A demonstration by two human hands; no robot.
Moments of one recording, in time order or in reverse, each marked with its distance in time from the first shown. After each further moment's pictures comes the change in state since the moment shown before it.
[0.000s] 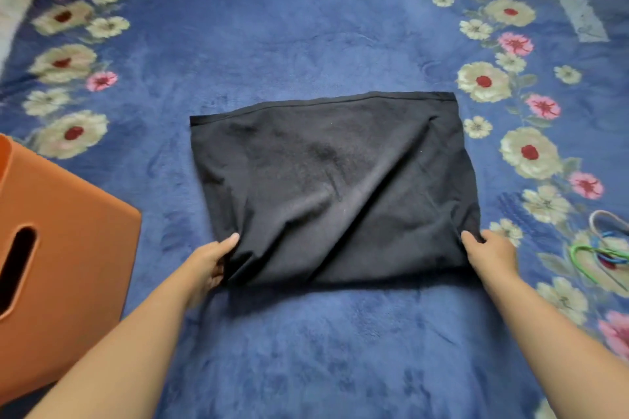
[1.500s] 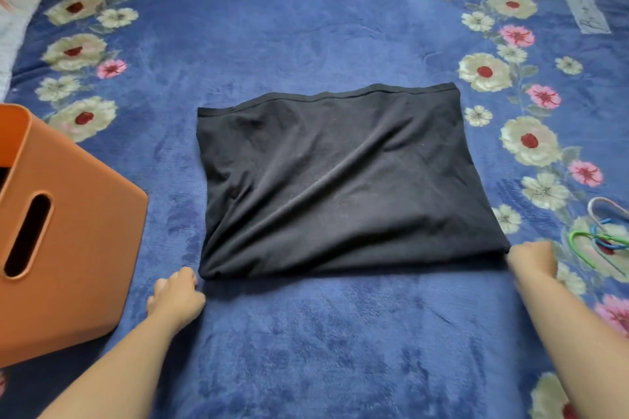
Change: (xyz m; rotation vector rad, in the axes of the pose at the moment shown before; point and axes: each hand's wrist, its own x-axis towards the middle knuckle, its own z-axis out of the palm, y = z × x) left_hand -0.019 -0.068 -0.037 1.099 0.463 0.026; right_hand -0.003 0.036 -0.026 0.429 0.118 0.470
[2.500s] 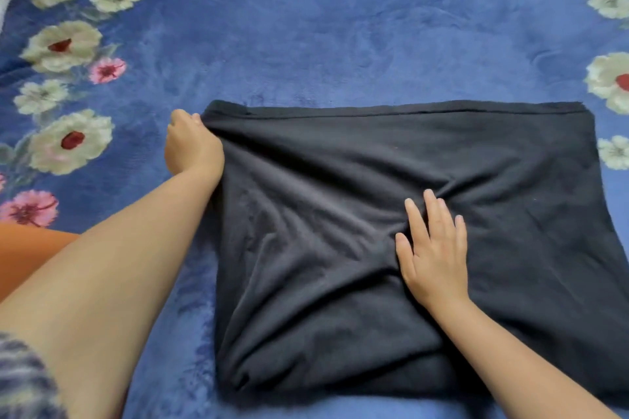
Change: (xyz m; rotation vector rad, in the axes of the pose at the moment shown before) left_hand 0.190 0.150 -0.160 -0.389 0.642 0.026; right_hand -0.086 -0.056 0.217 -0.548 -0.030 -1.394
